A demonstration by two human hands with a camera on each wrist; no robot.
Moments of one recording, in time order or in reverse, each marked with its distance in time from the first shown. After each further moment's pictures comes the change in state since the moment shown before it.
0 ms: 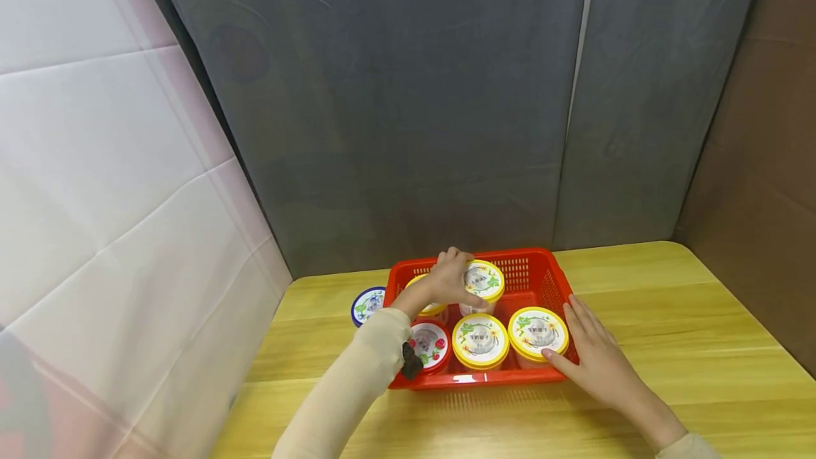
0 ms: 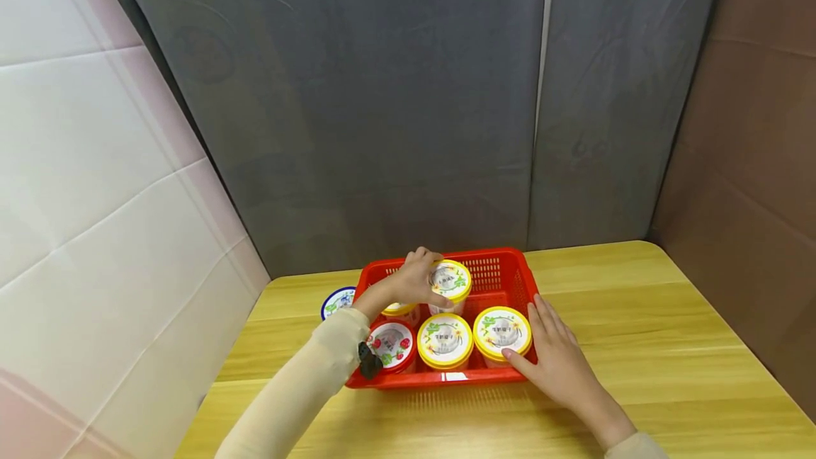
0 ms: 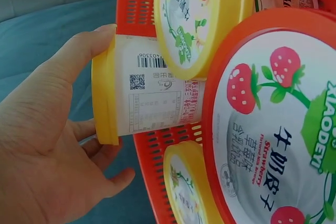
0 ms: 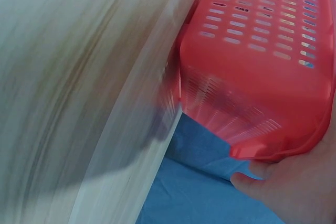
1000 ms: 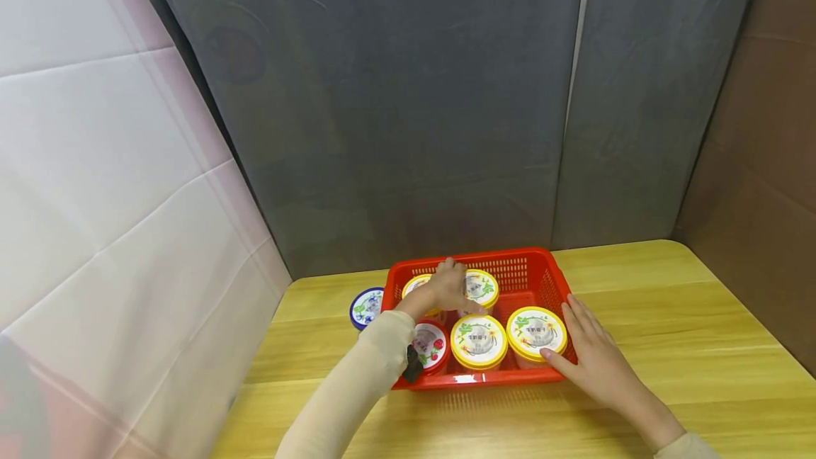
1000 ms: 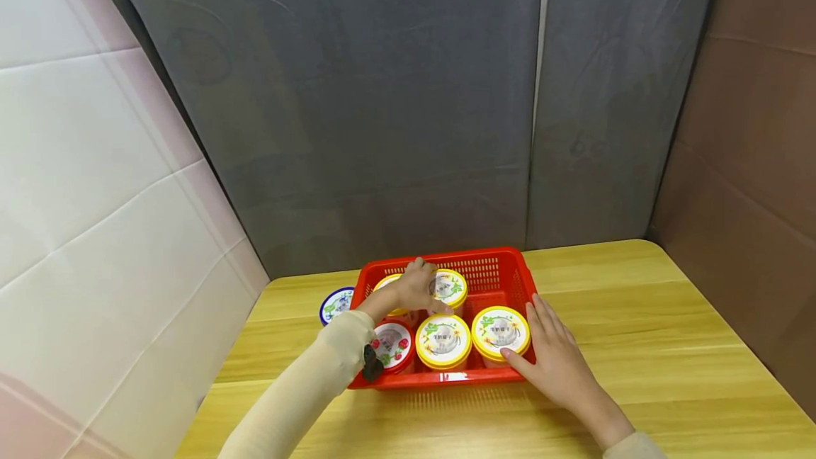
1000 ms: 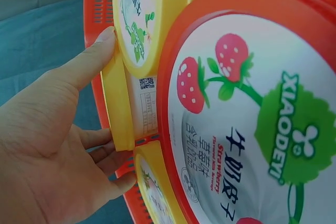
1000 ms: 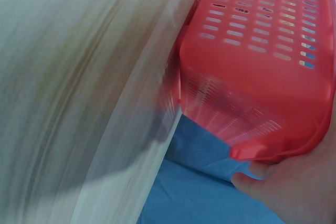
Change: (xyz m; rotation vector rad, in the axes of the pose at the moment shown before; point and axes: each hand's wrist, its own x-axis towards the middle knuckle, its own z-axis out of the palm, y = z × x) left_hand 0.005 -0.008 0.016 0.101 -0.087 -0.116; right_hand 0.001 -0.003 0.002 0.018 0.005 0.002
